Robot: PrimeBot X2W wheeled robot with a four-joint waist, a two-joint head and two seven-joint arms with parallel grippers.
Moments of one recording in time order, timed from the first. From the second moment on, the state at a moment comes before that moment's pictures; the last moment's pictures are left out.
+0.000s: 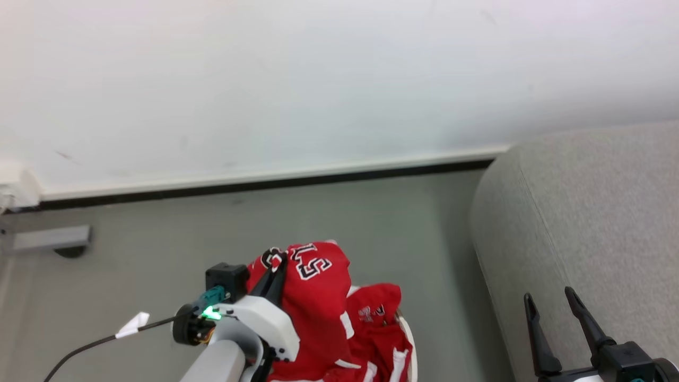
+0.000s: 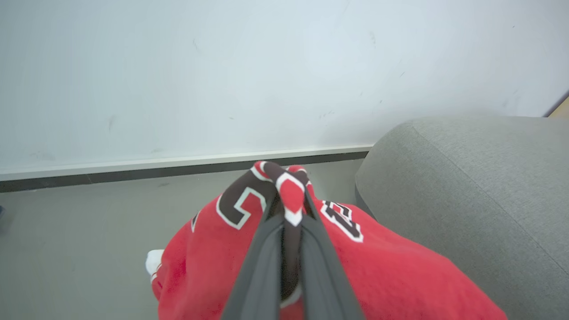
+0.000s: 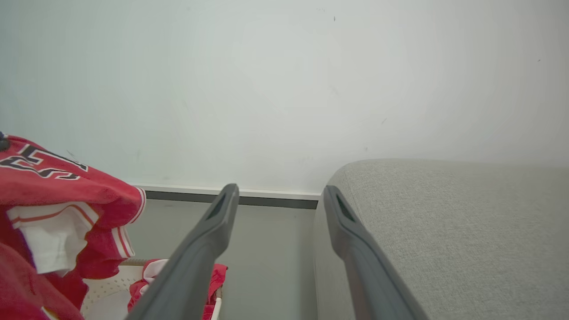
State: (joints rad) left arm -0.50 0.05 -0.39 0.81 -0.37 -0.07 -0.26; right arm -0.06 -0.05 0.05 0.26 0.11 0.13 -0.26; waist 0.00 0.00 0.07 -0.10
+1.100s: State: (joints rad) left arm -0.38 0.09 -0.43 0.25 -0.40 0.03 -0.08; right arm -0.15 -0.14 0.58 0.03 0.12 0.13 -0.26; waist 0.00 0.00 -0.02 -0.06
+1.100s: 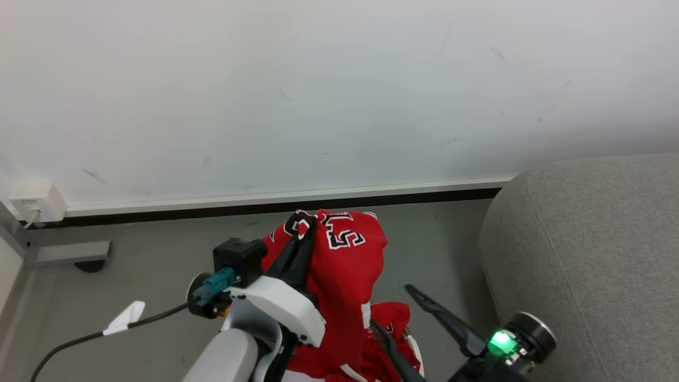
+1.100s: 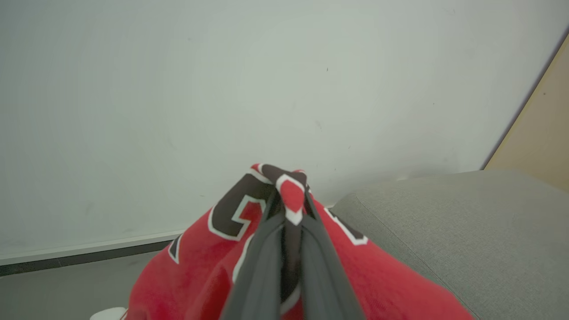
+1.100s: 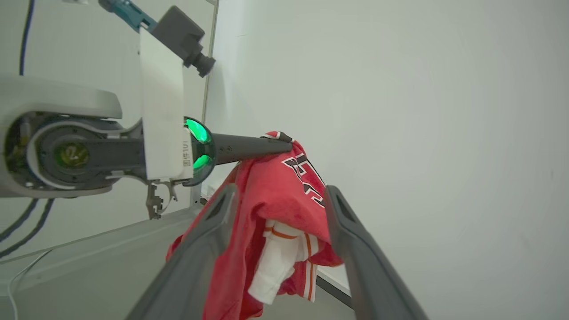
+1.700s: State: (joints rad) left arm -0.39 0.06 -0.55 0.17 -0.44 0.00 0.00; right arm -0.40 -0.08 0.61 0.41 -0.06 0.13 -0.26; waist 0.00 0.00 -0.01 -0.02
